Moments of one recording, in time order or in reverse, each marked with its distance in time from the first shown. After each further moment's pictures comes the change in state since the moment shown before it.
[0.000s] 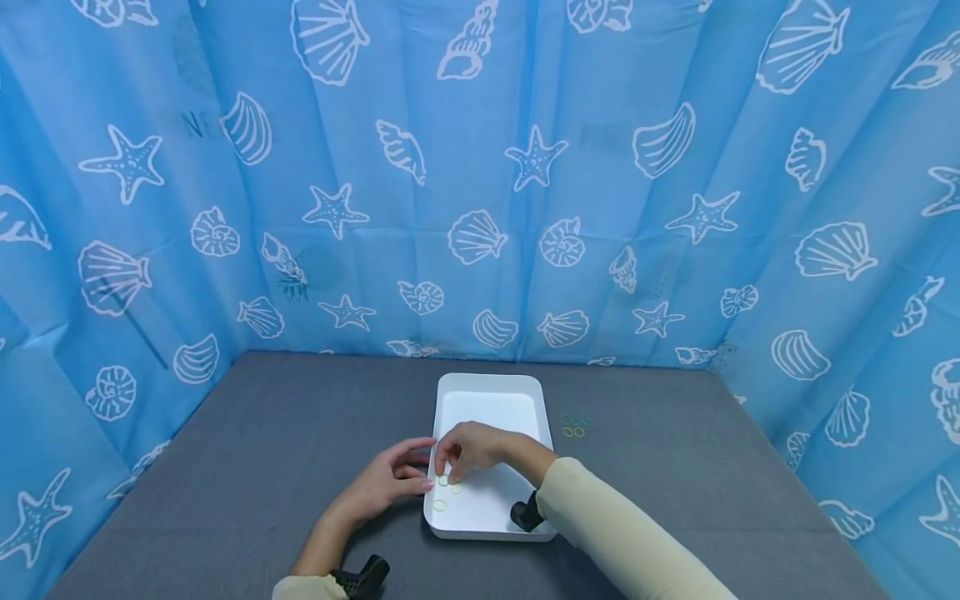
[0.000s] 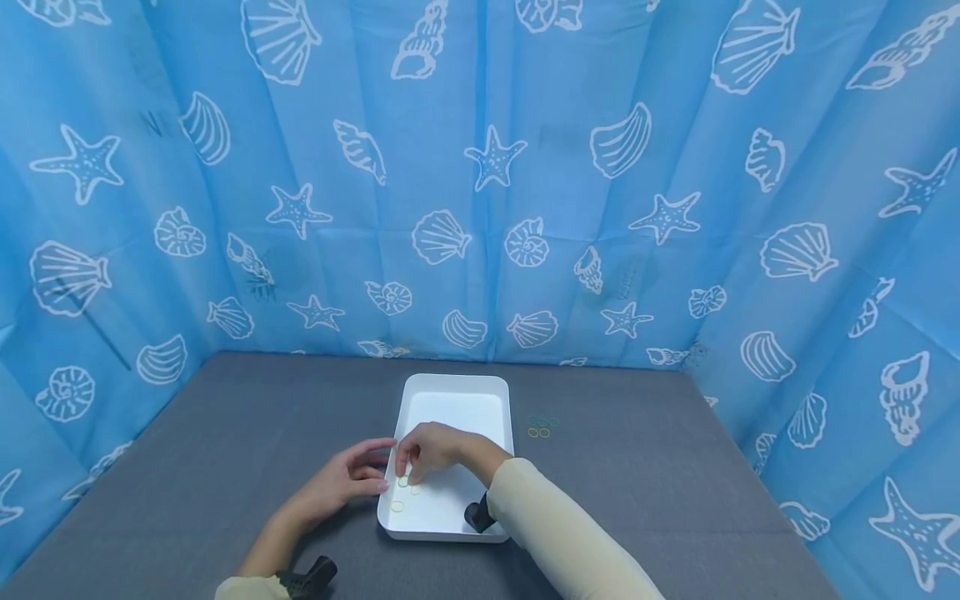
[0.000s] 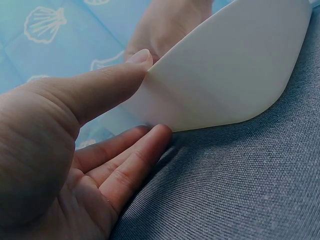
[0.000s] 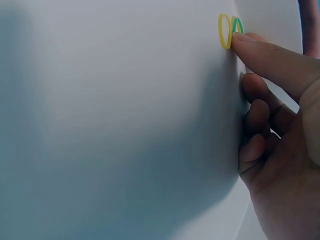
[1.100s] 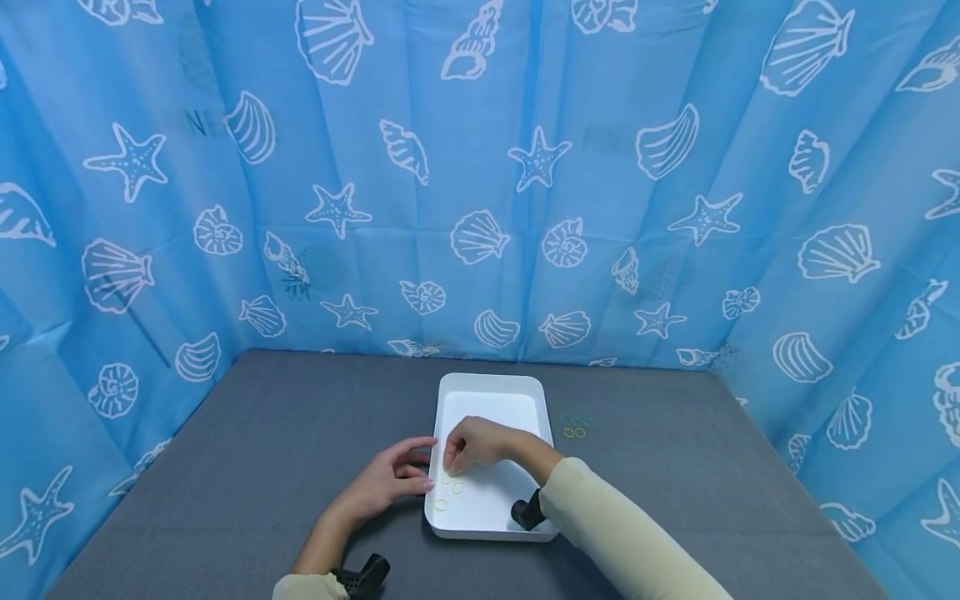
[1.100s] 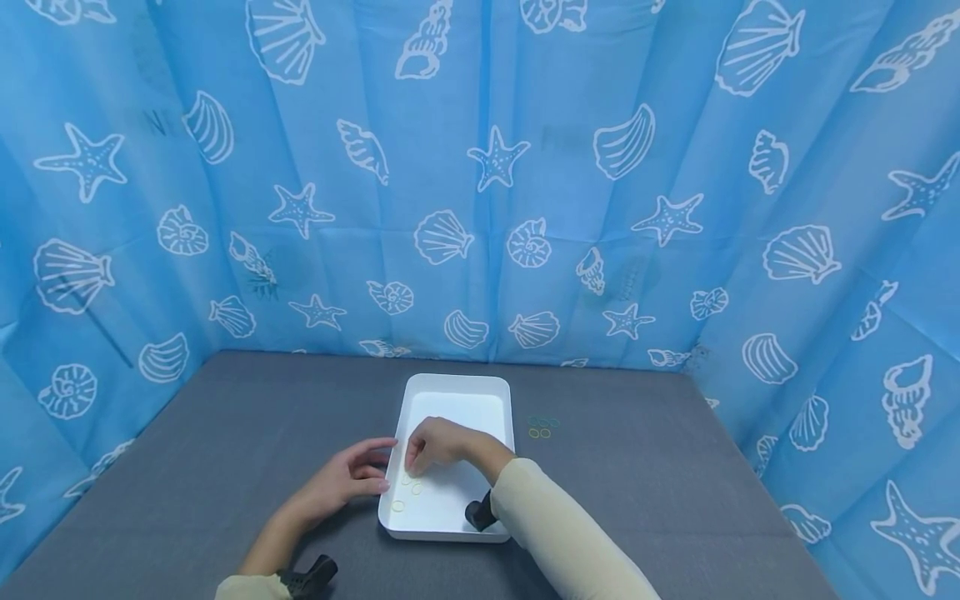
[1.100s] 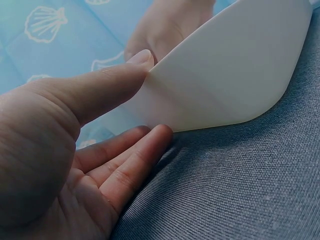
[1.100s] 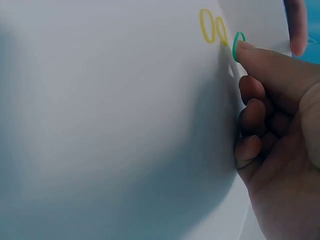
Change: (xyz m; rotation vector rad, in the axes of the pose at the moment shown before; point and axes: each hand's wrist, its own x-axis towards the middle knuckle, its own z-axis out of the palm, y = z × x) left_hand 0.001 -0.003 -0.002 -0.017 -0.006 0.005; right_hand -0.004 0.002 -0.006 -0.012 0.048 0.048
